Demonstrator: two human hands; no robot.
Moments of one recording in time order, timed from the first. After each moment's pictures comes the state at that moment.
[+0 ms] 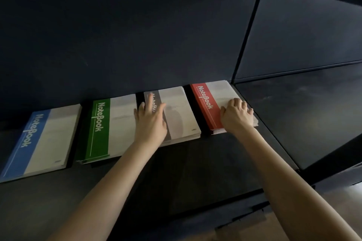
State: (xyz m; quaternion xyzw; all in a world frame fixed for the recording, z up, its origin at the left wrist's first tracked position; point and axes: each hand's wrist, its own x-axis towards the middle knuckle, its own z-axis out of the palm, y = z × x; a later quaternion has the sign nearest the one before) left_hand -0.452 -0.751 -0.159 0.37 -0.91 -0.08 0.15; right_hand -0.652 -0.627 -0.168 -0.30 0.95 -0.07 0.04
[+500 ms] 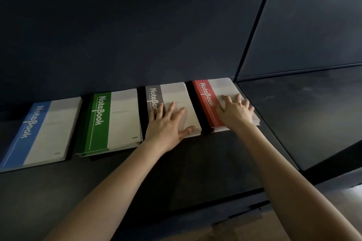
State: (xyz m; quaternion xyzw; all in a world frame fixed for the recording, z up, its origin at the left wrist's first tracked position) left_hand -0.469 -0.737 -0.174 0.31 -0.95 -0.06 -0.05; right_hand -0.661 -0.630 -0.169 -0.34 0.94 -0.05 0.04
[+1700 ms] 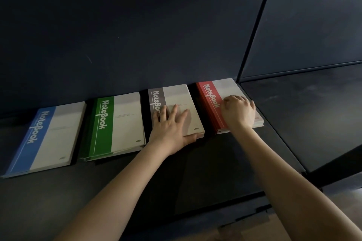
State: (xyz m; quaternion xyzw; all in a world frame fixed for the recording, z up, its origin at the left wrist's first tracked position) left_hand -0.470 -0.738 -0.175 0.30 -0.95 -0.02 -0.05; right_hand -0.658 -0.637 -0.175 -0.32 0.92 -0.22 -0.06
